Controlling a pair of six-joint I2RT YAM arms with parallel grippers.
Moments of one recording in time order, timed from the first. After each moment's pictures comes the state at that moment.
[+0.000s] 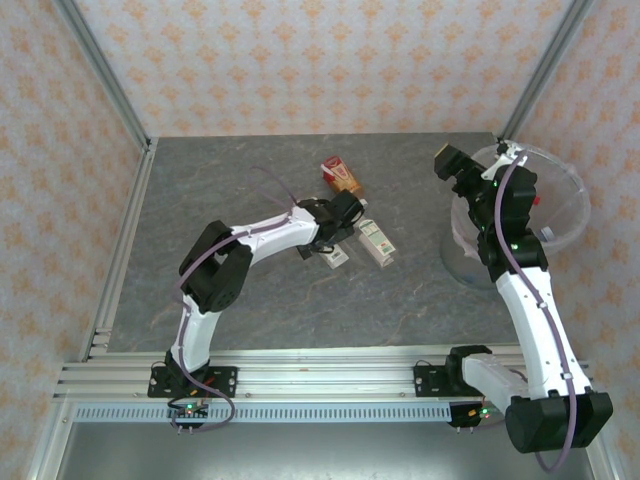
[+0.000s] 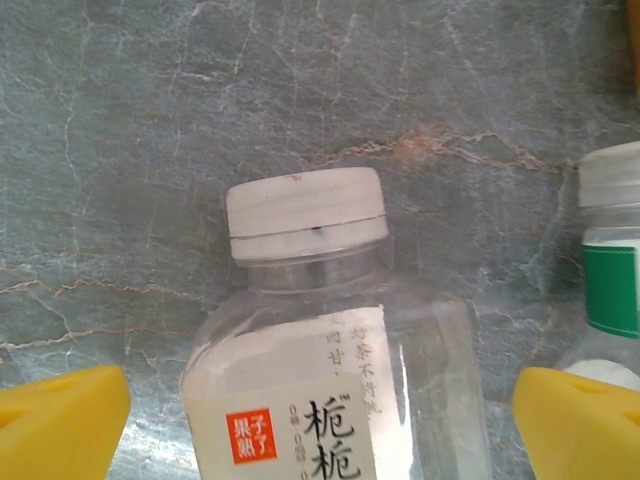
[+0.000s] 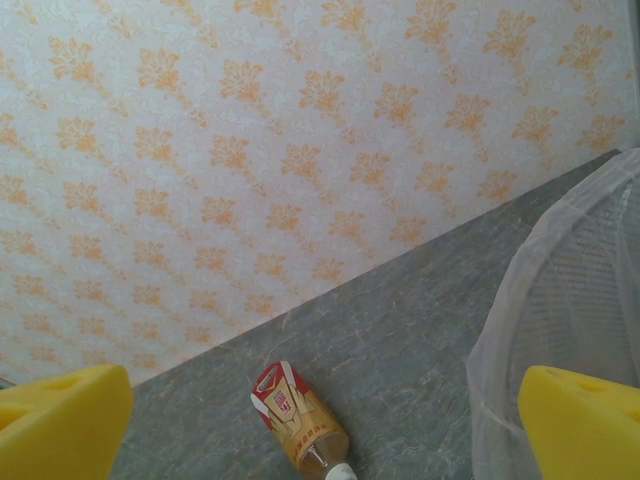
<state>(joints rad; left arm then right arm) -0.72 2.08 1.58 -0.76 -0.31 -1.29 0.06 0.98 1.04 -0.25 -0.02 0.56</state>
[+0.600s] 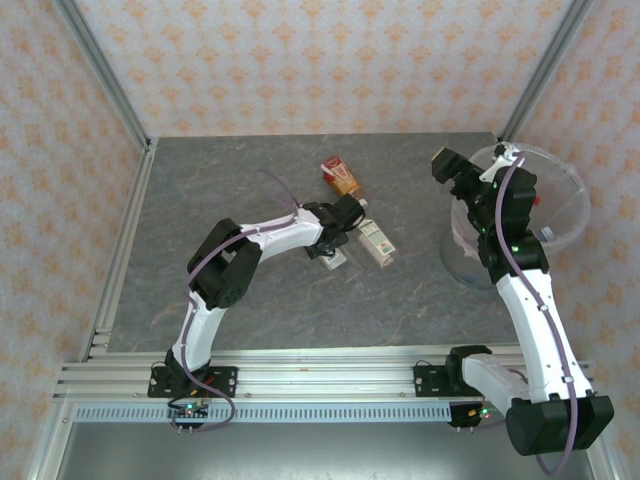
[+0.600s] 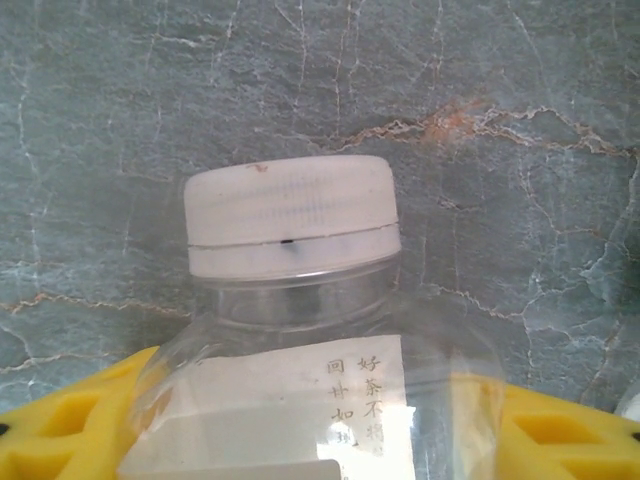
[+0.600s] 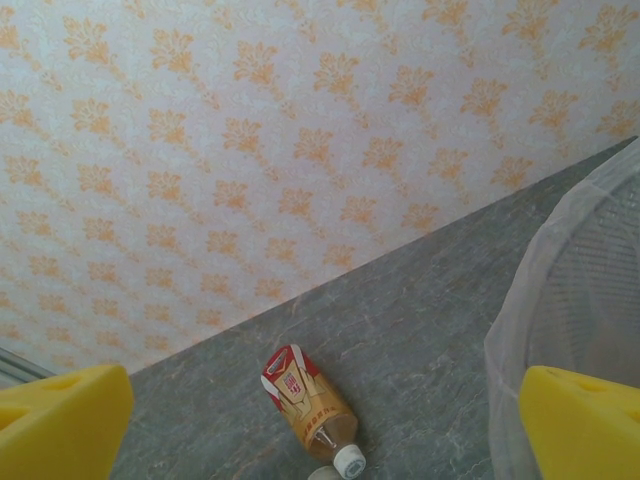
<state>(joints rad) -0.72 2.13 1.59 -0.74 -0.31 -1.26 0.07 0.97 1.04 -0.27 -0.05 0.56</state>
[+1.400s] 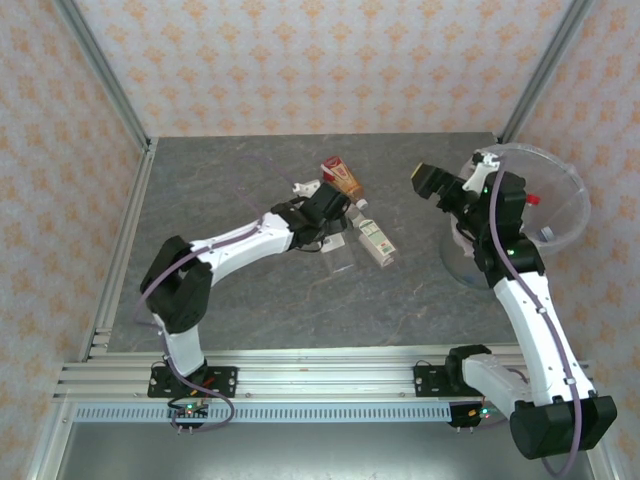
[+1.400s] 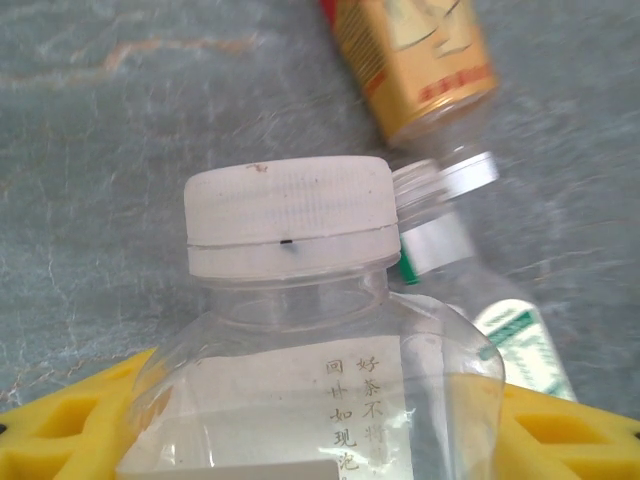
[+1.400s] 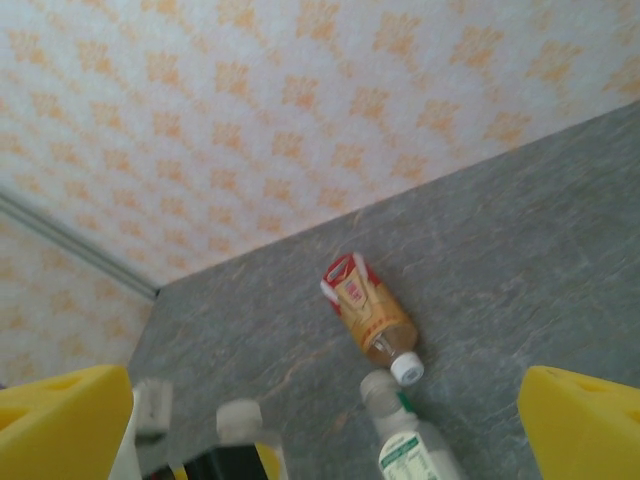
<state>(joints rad) -0.72 1.79 1.39 -0.50 -0.32 -0.95 0.12 0.95 1.00 -0.33 -0.25 0.55</state>
